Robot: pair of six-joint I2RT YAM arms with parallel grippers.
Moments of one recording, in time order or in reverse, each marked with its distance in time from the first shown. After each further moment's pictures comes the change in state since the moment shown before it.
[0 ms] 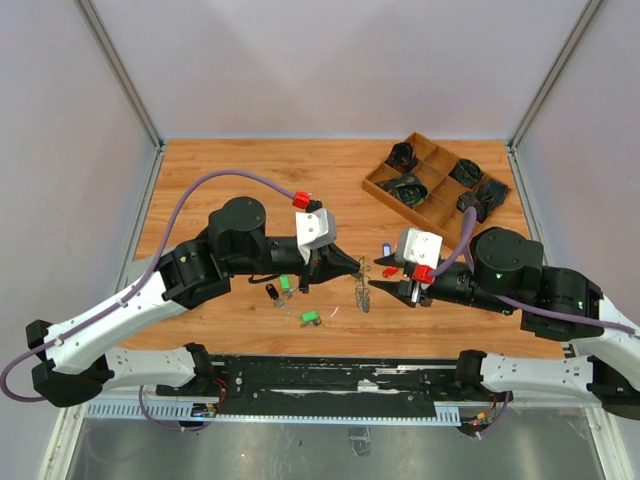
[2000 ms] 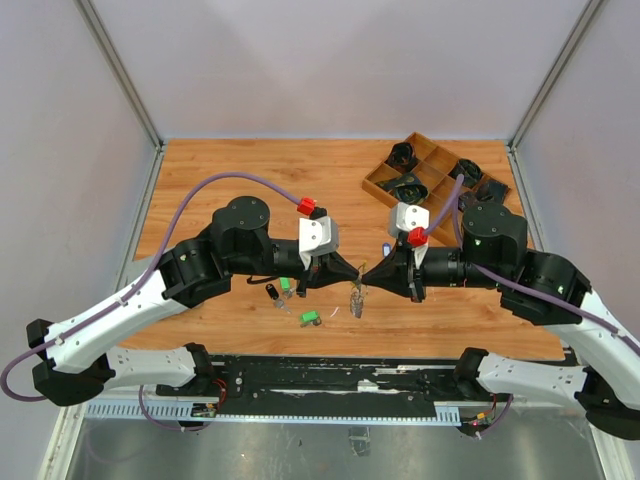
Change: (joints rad) left arm 0.000 0.012 0.025 -0.070 0.066 0.055; right arm -0.253 0.070 0.023 -0.018 -0.436 0.192
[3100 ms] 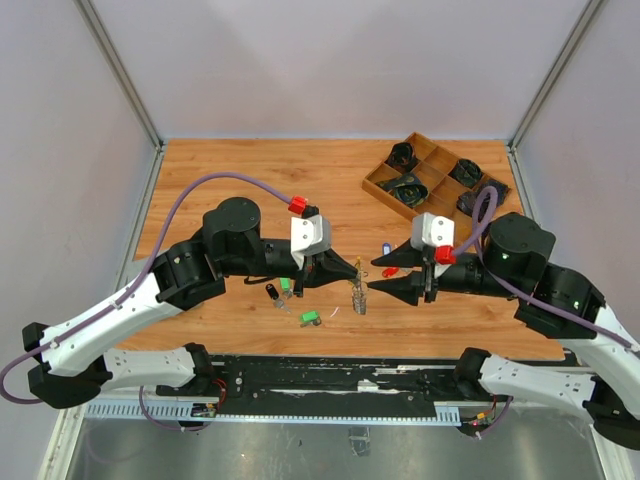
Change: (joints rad) left arm 0.000 -0.027 -0.011 0.037 -0.001 -0.015; right arm 0.000 -0.105 -0.081 0.123 0.014 -0.104
